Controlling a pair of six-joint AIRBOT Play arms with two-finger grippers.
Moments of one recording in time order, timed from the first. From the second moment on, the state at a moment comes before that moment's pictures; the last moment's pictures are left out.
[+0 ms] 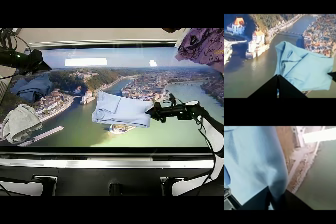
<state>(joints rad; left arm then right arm) 0.08 -1.62 2.03 1.04 -1.48 -1.68 -0.24 -1.75 1.09 -0.54 1.16 1.20</state>
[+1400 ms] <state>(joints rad) 0.08 -1.62 2.03 1.04 -1.48 -1.69 -0.58 -1.76 2.01 -0.70 1.03 2.00</state>
